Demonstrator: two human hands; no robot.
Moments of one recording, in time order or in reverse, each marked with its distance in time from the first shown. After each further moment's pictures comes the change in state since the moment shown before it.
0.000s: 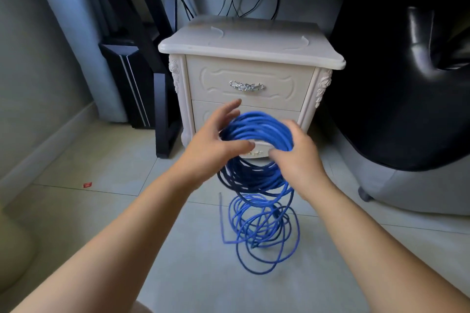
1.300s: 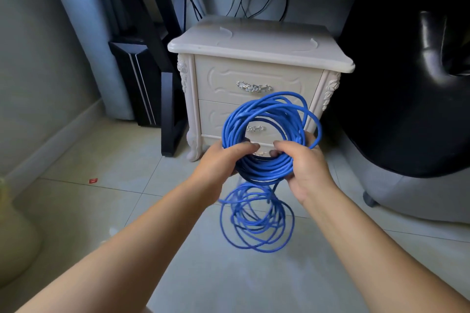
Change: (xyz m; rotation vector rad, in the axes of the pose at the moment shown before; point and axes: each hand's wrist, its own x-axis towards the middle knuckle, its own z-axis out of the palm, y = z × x) left_hand -0.008 -0.013 0.016 -0.249 0.116 -0.351; right_hand 0.000 -0.003 0.010 0.679 0.122 0.413
